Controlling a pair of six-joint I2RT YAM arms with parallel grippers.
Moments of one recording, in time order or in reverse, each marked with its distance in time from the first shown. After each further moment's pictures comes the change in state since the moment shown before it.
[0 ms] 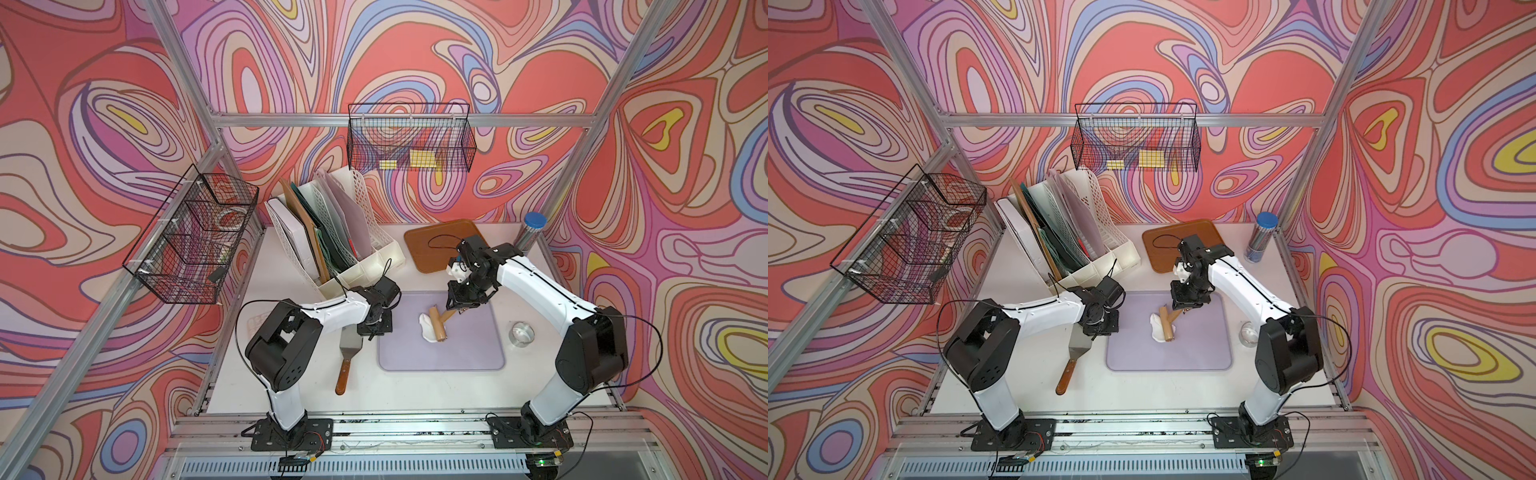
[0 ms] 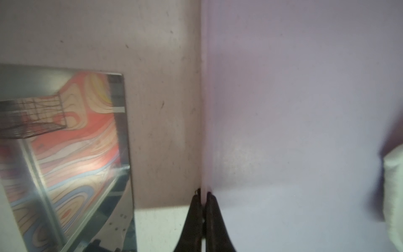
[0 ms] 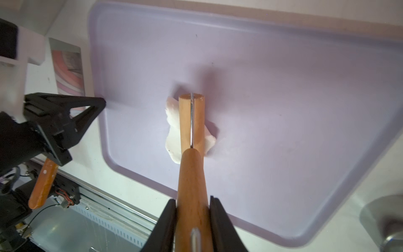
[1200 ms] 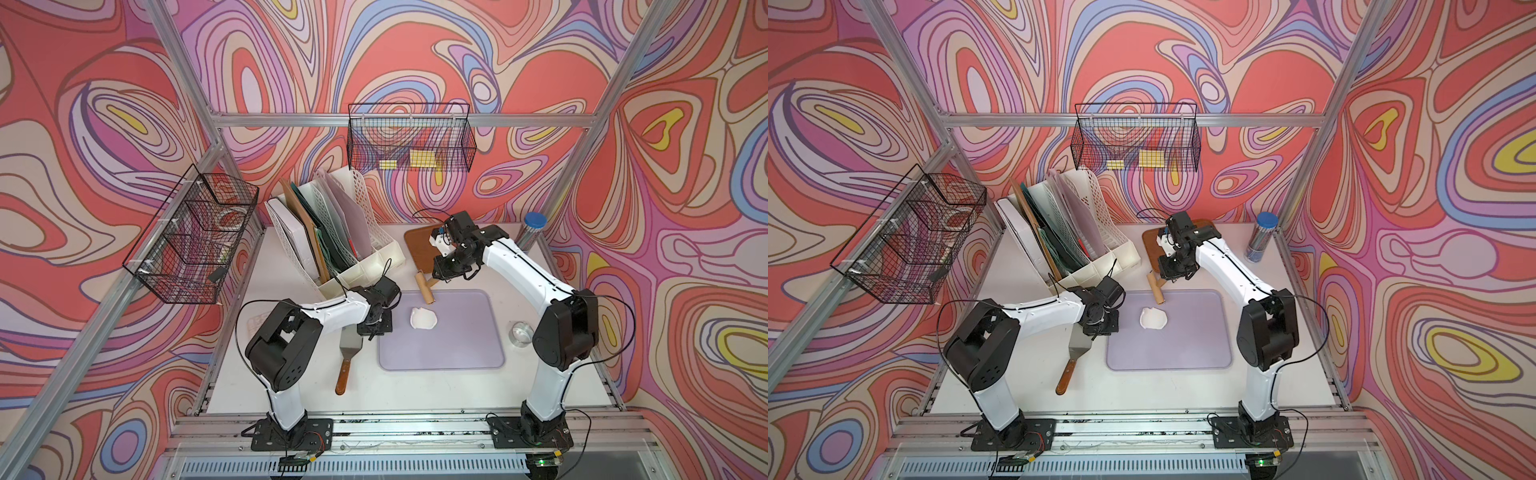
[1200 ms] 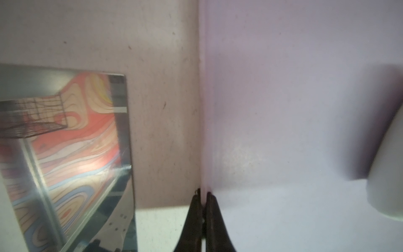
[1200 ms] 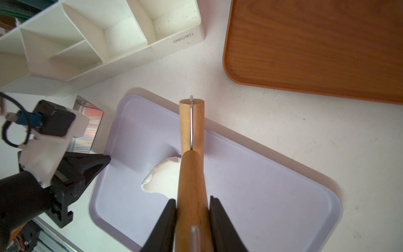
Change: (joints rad) left arm 0.000 0.000 0.000 0.000 -0.006 0.000; right arm 0.011 0.198 0.271 0.125 0.119 -0.199
